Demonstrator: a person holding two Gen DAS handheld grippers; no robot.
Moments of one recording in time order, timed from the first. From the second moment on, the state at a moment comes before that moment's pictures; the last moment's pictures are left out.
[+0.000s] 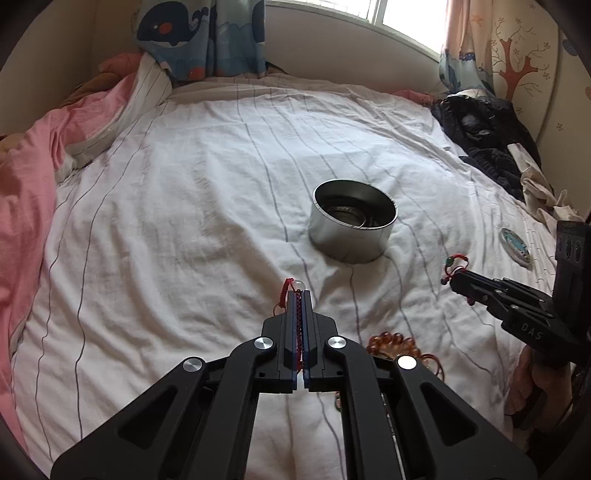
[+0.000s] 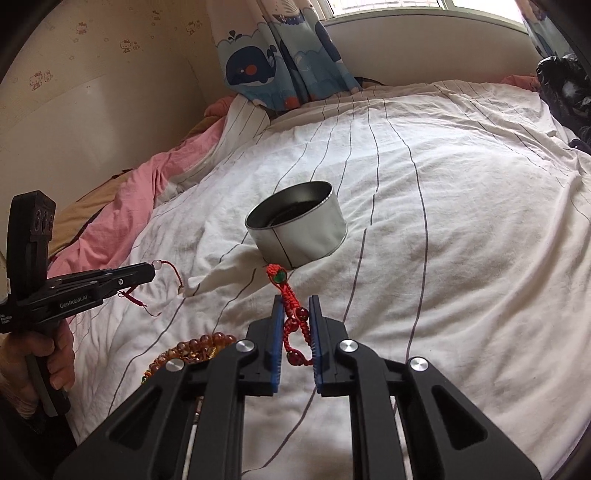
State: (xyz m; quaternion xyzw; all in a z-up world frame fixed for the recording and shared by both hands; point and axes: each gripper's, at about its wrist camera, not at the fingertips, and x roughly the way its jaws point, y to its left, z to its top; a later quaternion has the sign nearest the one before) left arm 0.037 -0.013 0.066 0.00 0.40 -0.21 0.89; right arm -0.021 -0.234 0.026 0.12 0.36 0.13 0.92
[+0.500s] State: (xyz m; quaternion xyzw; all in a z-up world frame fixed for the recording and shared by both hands) left arm 0.106 -0.071 0.112 -0.09 0.36 -0.31 0.88; right arm 0.023 -0.228 0.058 0.11 0.33 0.14 0.93
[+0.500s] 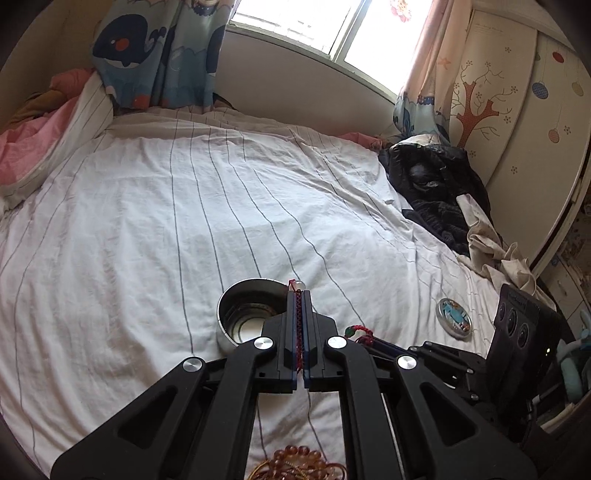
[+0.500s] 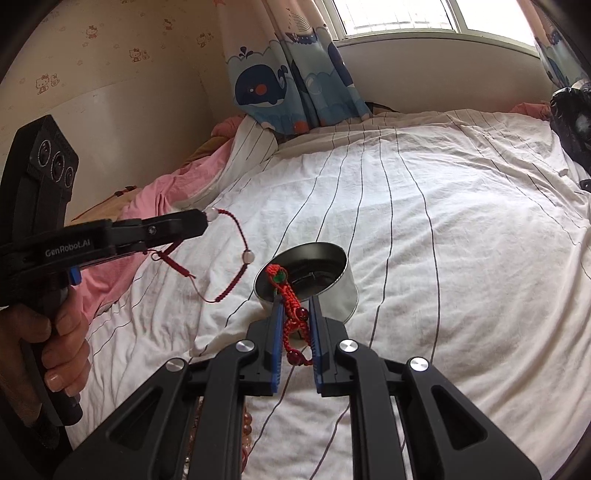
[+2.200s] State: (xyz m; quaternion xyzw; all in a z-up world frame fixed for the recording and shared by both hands) left arm 0.006 -0.017 0.008 -0.02 0.40 -0.11 0.91; right arm -0.053 -0.232 0.001 0.11 0.39 0.02 0.91
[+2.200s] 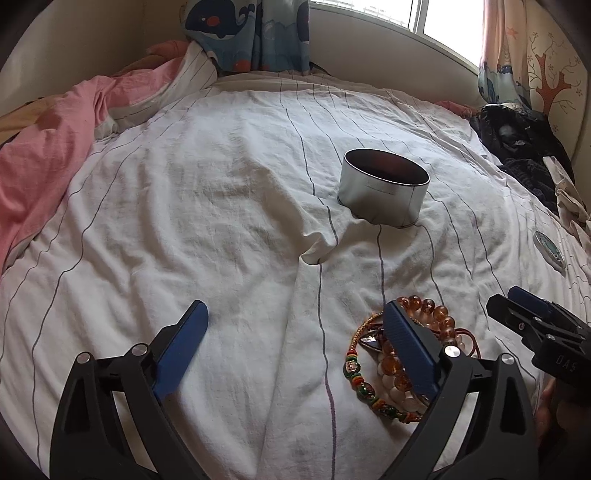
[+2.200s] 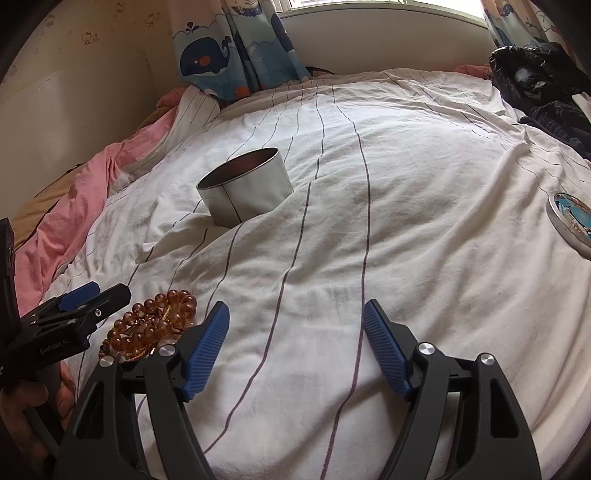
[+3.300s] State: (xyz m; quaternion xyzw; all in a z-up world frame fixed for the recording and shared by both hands) left arm 0.008 -0.021 0.003 -0.01 0.41 -0.11 0.91; right arm -0.054 -0.231 0.001 0.10 0.39 0.03 0.92
